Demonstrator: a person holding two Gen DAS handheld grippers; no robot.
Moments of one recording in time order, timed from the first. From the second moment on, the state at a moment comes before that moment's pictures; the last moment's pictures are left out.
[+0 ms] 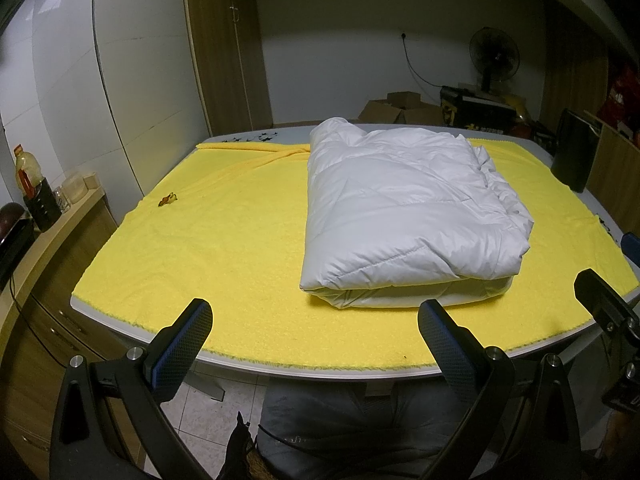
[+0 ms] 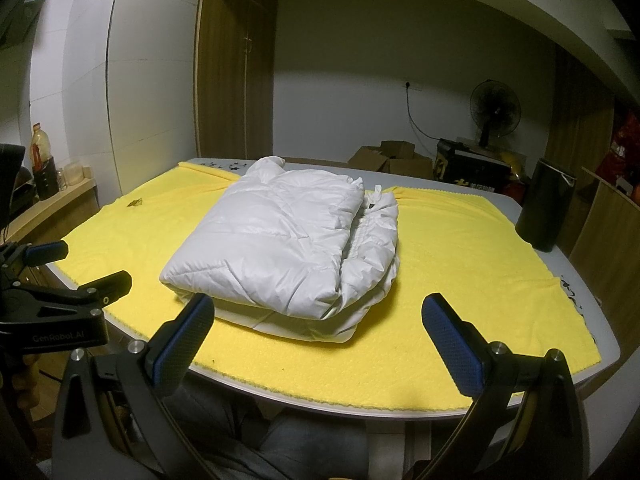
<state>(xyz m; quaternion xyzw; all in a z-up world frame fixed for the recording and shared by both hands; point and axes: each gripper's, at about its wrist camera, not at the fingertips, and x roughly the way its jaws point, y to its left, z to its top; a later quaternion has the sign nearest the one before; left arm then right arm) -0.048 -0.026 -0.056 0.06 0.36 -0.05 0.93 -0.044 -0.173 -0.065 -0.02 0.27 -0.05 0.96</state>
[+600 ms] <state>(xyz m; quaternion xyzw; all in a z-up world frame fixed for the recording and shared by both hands) -0.049 -0.026 -0.055 0.05 0.36 -0.05 0.93 -0.045 -0.171 -0.066 -0.02 0.27 -0.04 0.96</state>
